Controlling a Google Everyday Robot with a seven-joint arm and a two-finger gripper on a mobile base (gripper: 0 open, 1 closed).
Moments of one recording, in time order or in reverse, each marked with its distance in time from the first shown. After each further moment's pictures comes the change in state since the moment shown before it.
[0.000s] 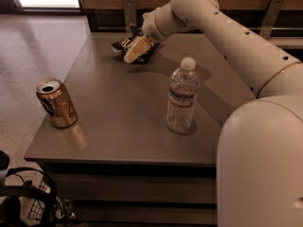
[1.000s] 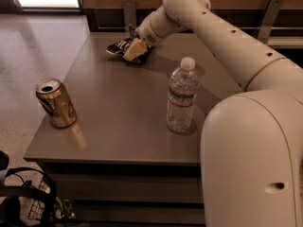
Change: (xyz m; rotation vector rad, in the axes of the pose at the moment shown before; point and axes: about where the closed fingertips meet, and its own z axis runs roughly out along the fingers) arm 0.016 0.006 0.021 -0.046 0.087 0.030
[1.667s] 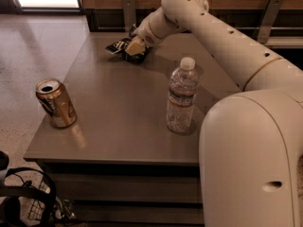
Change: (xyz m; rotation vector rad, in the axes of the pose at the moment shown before) arm 0.000 0.004 0.007 -0.011 0.001 0.000
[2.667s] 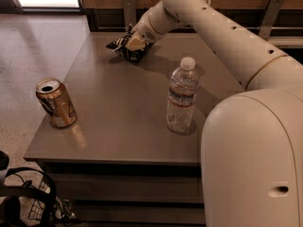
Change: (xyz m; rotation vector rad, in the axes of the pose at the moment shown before) arm -0.012 -0.004 -0.020 0.015 -0.002 -0.042
